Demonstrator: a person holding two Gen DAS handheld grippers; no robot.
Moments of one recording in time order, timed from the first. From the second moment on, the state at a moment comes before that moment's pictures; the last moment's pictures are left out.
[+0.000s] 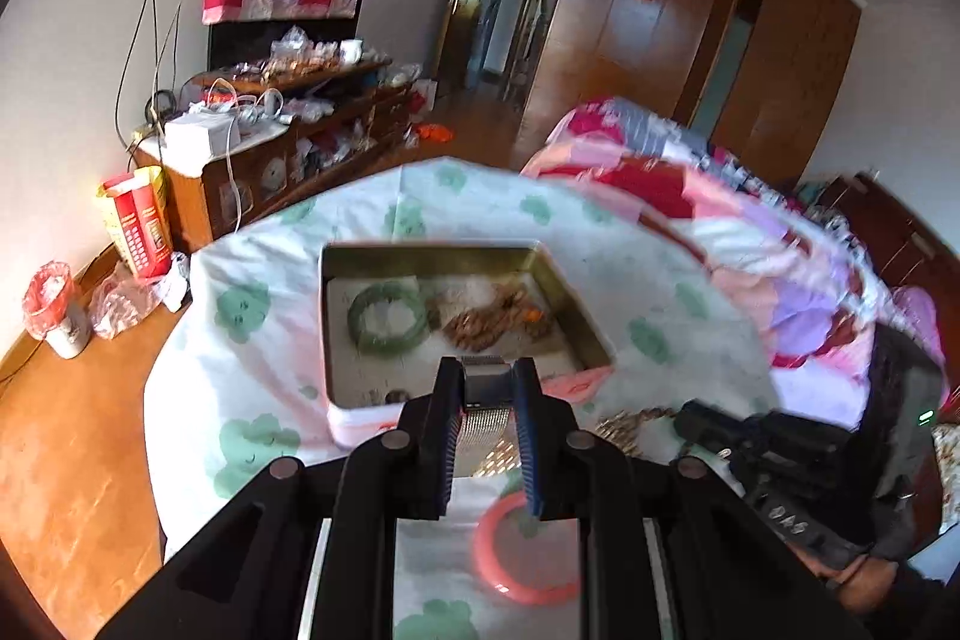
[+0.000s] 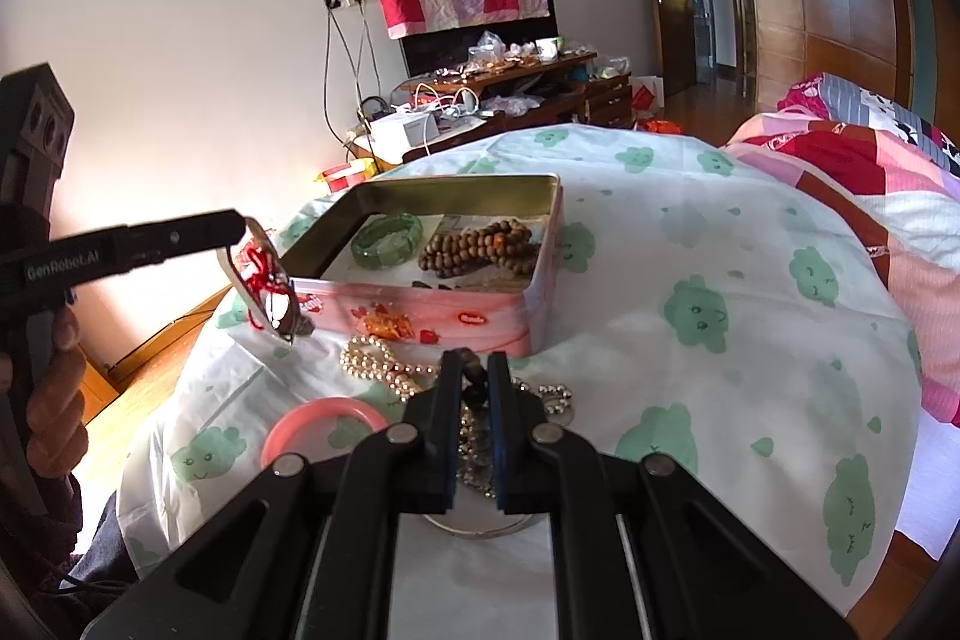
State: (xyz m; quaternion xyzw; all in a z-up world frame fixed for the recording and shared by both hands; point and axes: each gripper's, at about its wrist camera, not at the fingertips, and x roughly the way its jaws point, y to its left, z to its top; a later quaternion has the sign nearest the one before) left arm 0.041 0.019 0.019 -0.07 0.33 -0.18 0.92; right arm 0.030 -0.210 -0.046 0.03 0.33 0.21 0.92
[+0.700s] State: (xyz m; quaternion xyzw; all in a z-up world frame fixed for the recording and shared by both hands) left arm 0.058 0.008 0.033 -0.03 0.31 -0.18 0.93; right arm 0.036 -0.209 -0.034 0.02 0.32 0.21 0.92
